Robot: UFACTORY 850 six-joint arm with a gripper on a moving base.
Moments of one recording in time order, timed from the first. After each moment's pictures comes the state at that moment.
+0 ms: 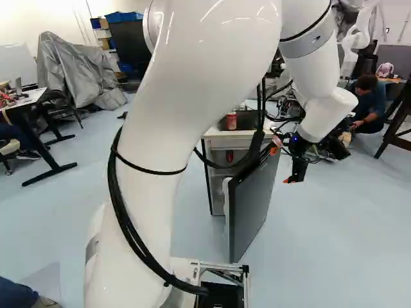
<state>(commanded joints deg) -53.3 -29.3 -73.2 29.6 -47.6 0.0</state>
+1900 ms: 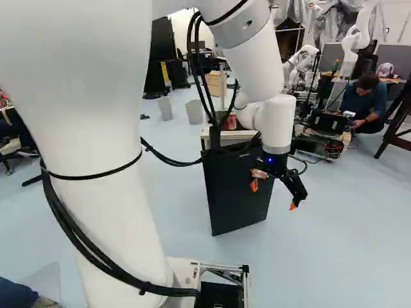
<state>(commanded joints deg) -45.8 -10.7 -47.2 -13.8 -34.5 0.0</state>
